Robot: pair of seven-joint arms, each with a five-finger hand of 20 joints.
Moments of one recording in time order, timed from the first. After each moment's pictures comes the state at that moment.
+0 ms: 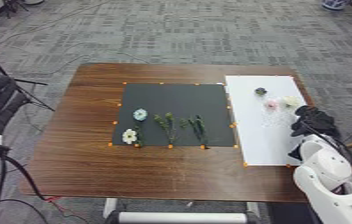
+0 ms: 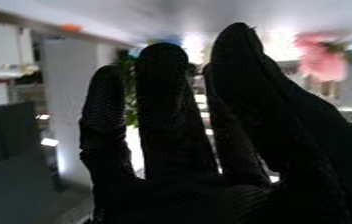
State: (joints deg) left arm 134.4 -47.5 -117.1 -120.3 9.6 6.0 19.1; right arm -96.0 -52.4 80.2 -99.8 -139.8 0.1 38.3
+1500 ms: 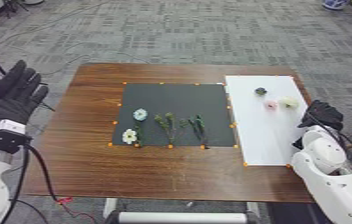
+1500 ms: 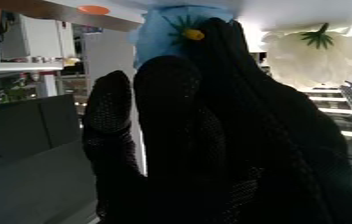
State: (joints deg) left arm 125.8 -44.9 -108.9 -118.1 9.3 6.1 18.6; right arm -86.8 -52.0 75.4 -89.2 -137.5 5.1 43.3
